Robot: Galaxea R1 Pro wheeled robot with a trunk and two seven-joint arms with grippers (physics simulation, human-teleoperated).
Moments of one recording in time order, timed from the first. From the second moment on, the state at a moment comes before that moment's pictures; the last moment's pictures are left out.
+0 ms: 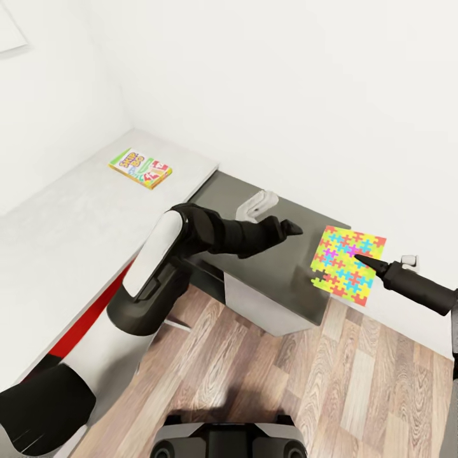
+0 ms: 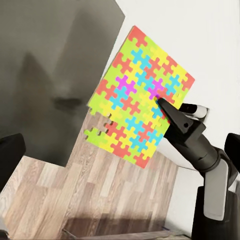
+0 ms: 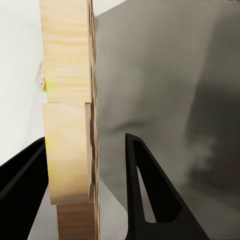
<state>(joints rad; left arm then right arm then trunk) -1.10 -0.16 -0.60 -1.61 1.88 0.69 1.14 -0.70 -0.29 -0.61 -1.25 -0.28 1.04 1.06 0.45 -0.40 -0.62</state>
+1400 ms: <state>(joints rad) -1.01 -0.15 -0.68 -1.61 1.87 0.67 1.14 -0.70 -0.28 -0.58 -1.25 -0.28 1.04 1.05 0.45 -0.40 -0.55</state>
